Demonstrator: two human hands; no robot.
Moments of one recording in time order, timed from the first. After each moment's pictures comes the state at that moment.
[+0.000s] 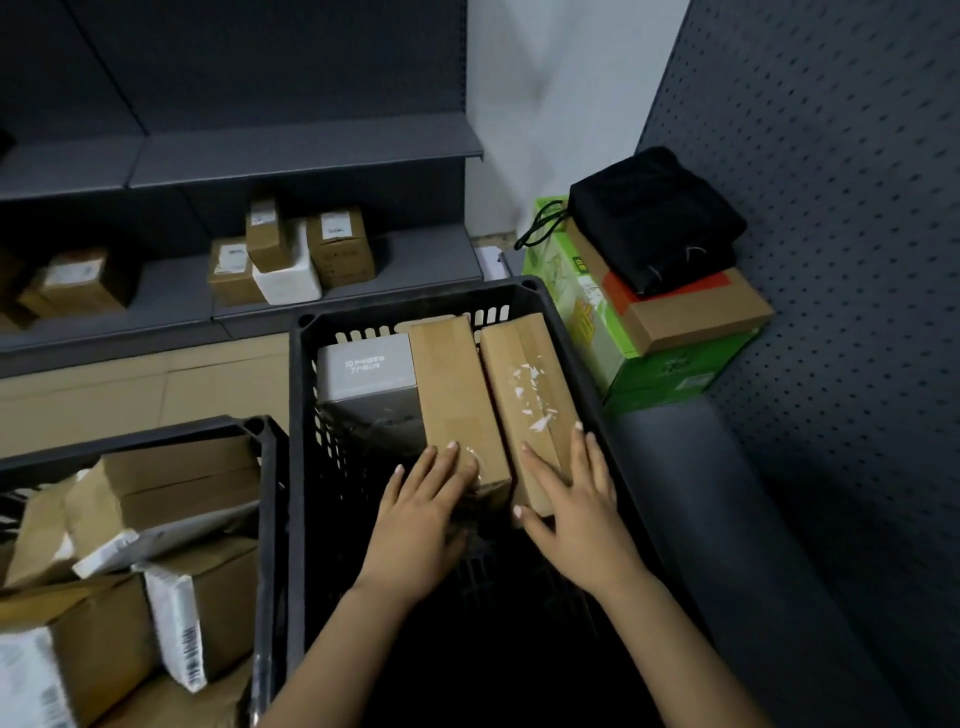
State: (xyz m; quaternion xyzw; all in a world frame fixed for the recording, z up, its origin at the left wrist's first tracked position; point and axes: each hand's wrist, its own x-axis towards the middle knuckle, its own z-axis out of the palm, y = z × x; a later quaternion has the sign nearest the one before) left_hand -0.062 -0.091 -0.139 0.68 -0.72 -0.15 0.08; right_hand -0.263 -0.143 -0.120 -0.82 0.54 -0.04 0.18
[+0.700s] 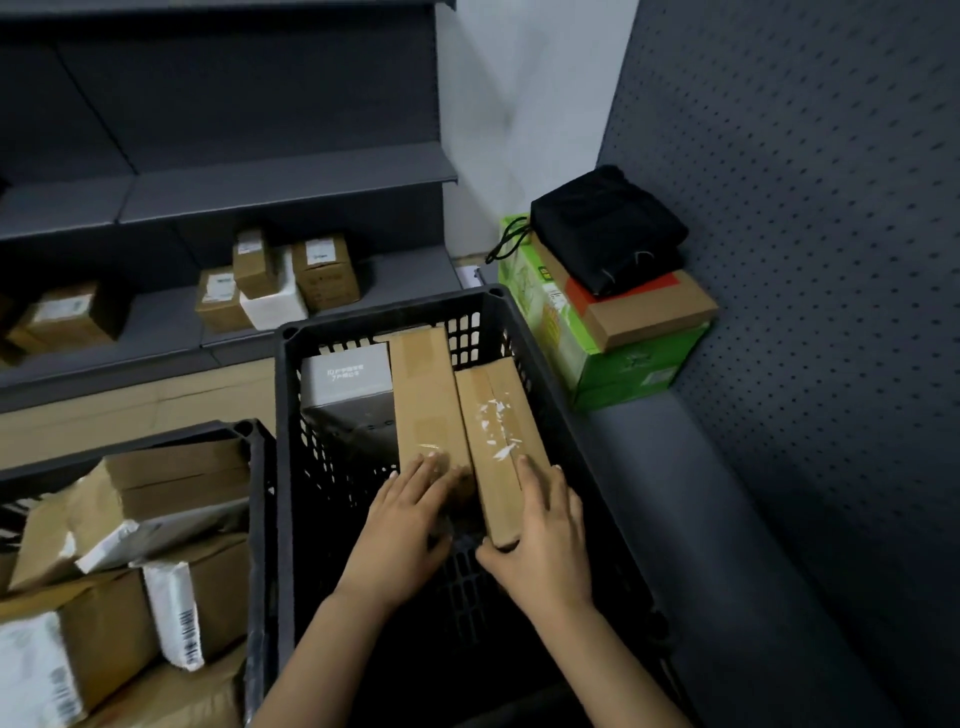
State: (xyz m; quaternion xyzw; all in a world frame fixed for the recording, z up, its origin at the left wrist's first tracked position) left_hand -0.077 -0.066 -0.113 0.65 -0.73 -0.16 0.14; right_hand -0.250 -0.078 -0.095 -0.71 0.65 -0.12 0.23
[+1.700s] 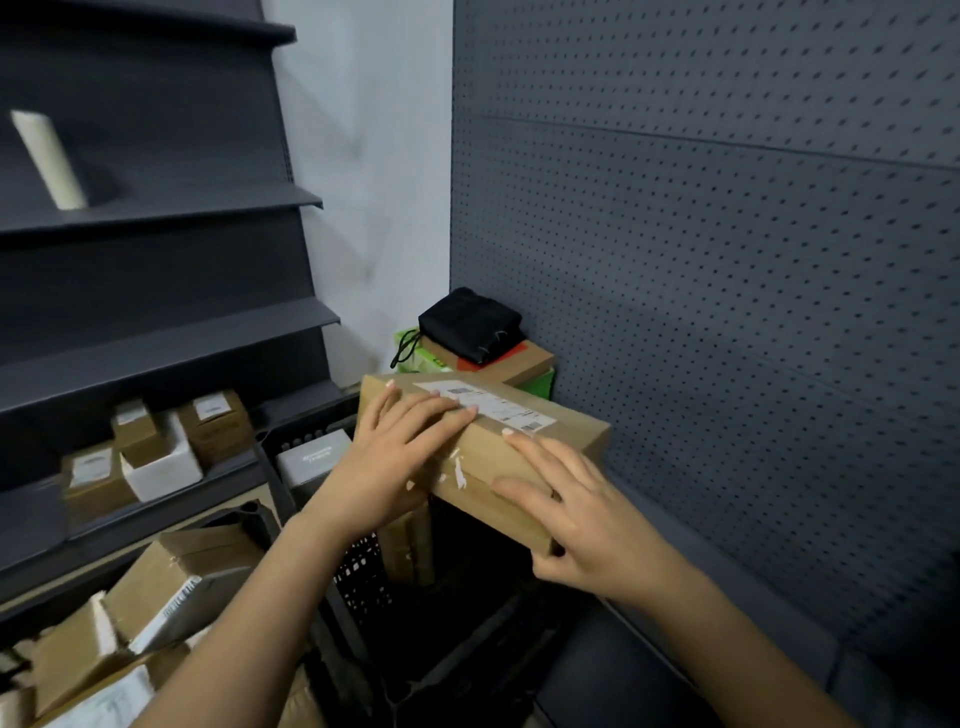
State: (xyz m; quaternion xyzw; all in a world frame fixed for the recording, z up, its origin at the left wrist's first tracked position) left_hand -0.031 -0.012 0.068 0.33 -0.91 0.12 0.22; right_hand -0.272 0.090 0.078 -0.87 0.47 -0.12 -0.10
